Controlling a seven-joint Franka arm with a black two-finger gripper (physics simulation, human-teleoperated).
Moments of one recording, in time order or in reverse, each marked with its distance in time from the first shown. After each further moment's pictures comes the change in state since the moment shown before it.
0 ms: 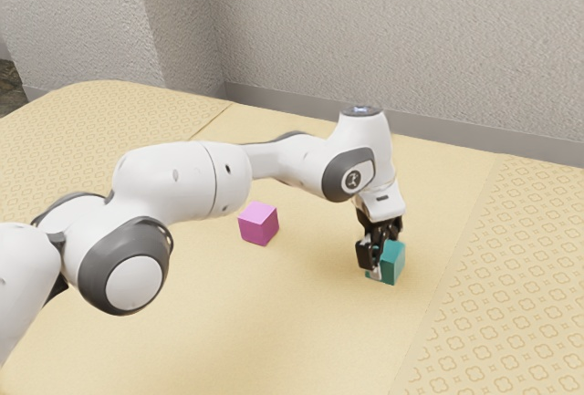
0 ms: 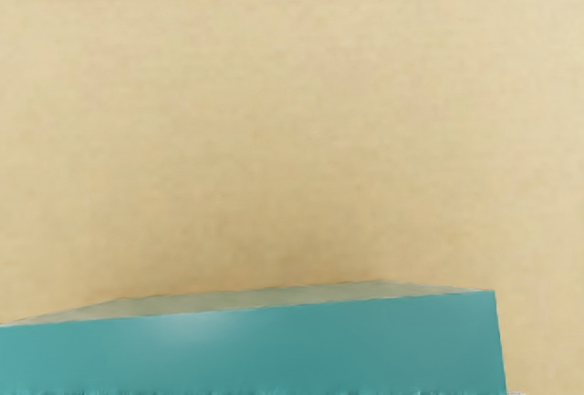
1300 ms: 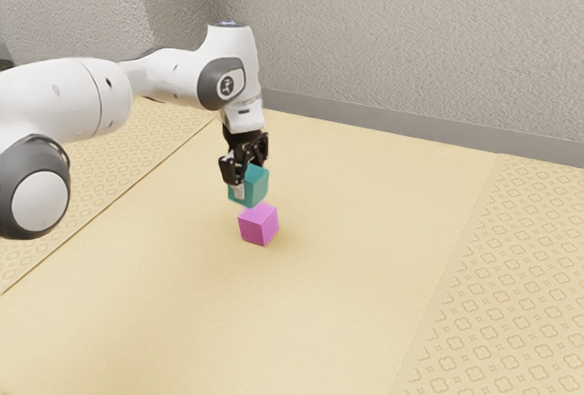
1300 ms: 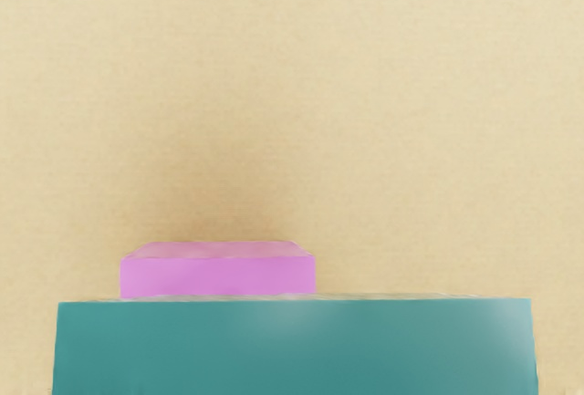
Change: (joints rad) arm 0.304 -0.391 0.070 -0.314 0.057 -0.177 0.229
